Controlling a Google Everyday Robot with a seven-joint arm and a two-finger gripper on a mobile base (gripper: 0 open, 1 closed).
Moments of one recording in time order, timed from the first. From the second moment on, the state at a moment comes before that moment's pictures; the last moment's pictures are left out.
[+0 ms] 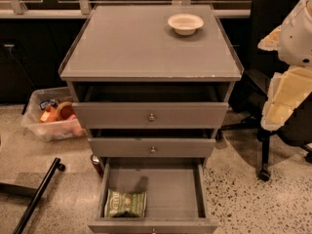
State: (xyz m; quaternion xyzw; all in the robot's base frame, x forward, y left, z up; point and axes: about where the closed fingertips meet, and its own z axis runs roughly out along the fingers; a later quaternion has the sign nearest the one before) arm 0.438 -0.216 0.977 -0.60 0.78 -0.04 0.16
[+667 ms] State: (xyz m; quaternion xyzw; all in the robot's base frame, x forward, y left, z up) arm 0.440 -0.209 0.972 -0.61 0.77 -0.03 0.17
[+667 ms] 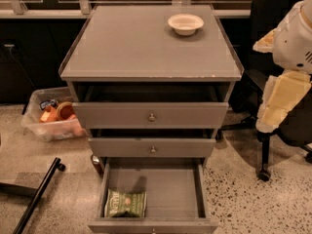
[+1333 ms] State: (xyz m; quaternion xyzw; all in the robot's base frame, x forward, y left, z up) arm 0.448 -0.125 0.873 -0.69 0.70 0.04 0.20
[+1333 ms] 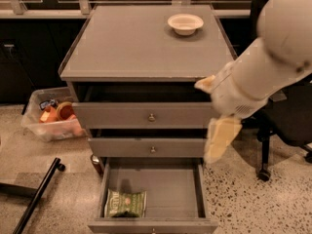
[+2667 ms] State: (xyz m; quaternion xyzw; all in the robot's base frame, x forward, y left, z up) arm 0.462 -0.046 0.772 -0.72 0.66 0.07 0.22
